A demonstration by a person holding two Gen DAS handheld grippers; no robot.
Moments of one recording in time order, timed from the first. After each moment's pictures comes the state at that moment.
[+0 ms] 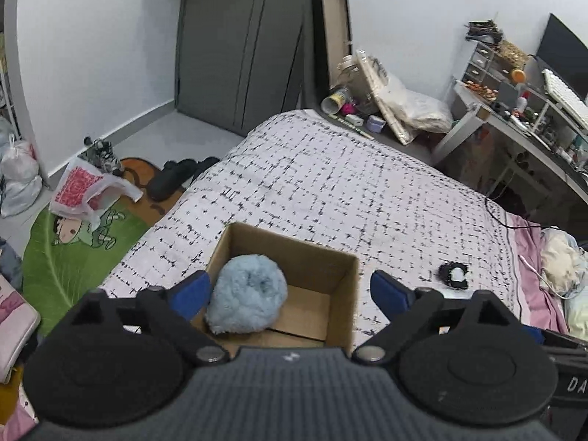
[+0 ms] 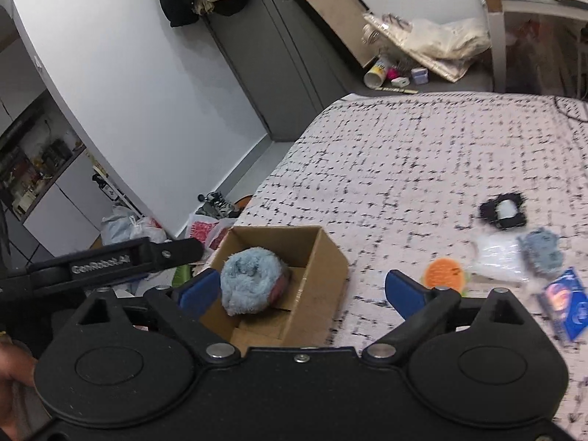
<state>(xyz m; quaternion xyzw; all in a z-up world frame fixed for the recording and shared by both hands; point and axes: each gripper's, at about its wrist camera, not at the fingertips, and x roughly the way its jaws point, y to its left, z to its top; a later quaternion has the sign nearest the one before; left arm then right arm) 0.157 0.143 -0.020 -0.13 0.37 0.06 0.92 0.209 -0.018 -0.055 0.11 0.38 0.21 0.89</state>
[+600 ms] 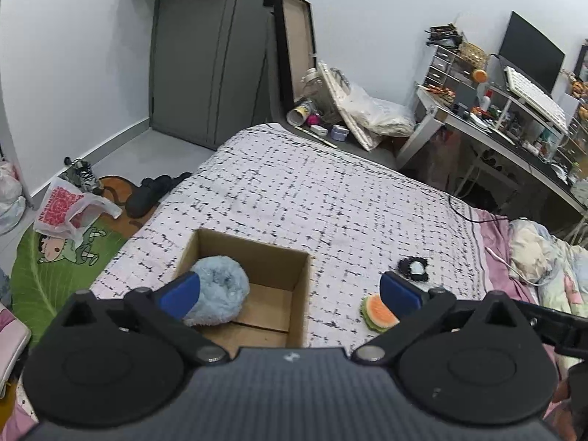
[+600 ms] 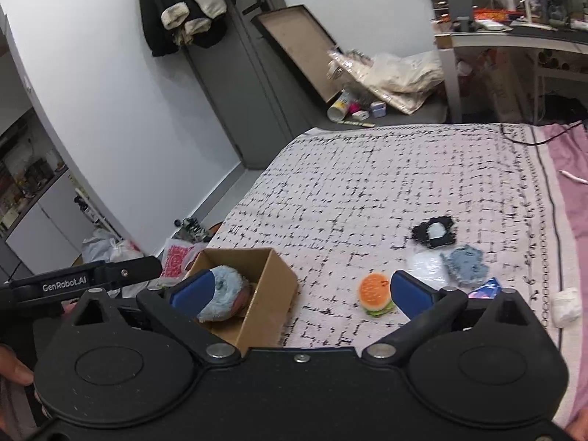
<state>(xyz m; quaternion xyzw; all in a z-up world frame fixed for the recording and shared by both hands) 0.128 0.113 0.006 -0.12 0.35 0.02 0.93 0.176 -0.078 -0.023 0.11 0.35 0.17 0.92</state>
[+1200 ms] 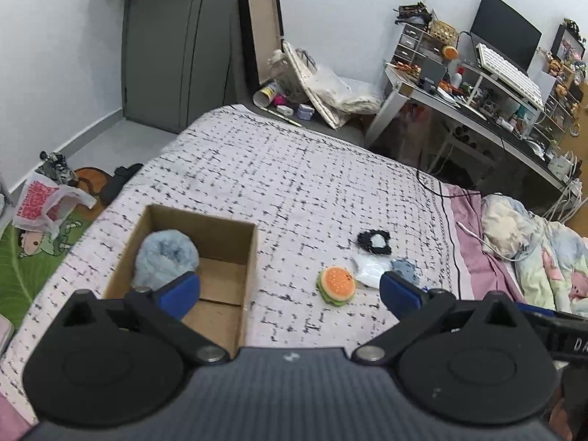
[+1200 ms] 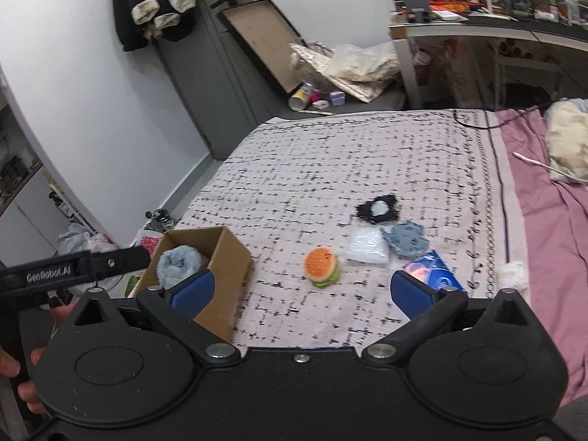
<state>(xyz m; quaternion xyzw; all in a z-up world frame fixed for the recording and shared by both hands) 0.122 0.064 -0.003 -0.12 0.37 -0.02 0.92 0.151 -0.123 -0.025 0.10 0.37 0.12 0.91</state>
